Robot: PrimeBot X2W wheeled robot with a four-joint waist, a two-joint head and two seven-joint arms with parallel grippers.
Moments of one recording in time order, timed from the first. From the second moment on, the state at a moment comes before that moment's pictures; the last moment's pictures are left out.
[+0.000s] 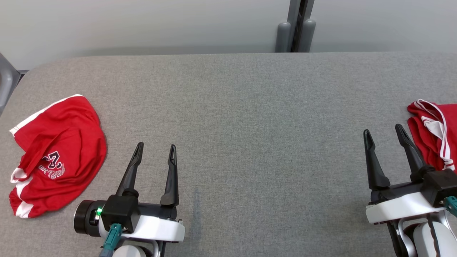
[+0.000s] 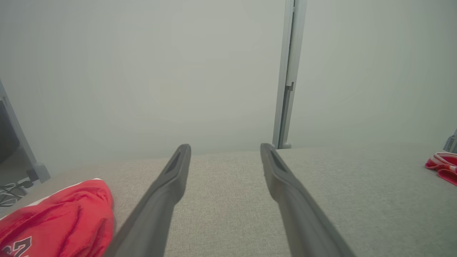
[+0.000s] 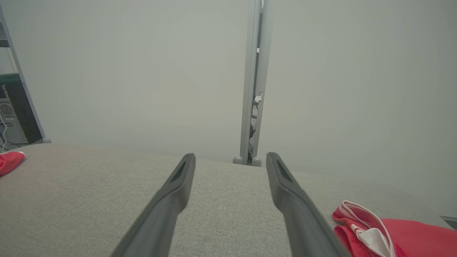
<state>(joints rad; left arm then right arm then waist) -0.07 0.05 -0.25 0.04 -0.14 0.16 -0.26 -0.16 -0.10 0.03 0.13 0.09 0.13 -0.26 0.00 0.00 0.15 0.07</state>
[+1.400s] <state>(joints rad) -0.10 0.05 -0.27 0.06 -0.13 0.15 -0.26 -0.16 -0.09 0.08 0.12 0.12 0.13 -0.26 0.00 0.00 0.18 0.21</state>
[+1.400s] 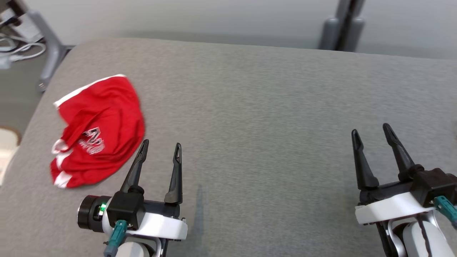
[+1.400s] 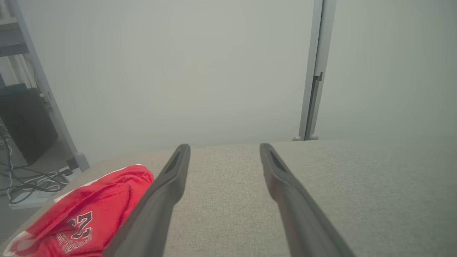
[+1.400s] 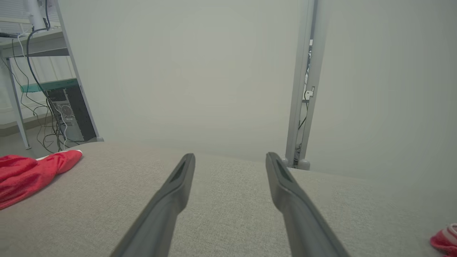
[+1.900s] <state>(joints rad) -0.06 0.05 -0.22 0.05 -0.16 0.17 -0.26 -0.15 -0.11 0.15 0.12 0.14 0.13 -0.26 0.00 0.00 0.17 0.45</state>
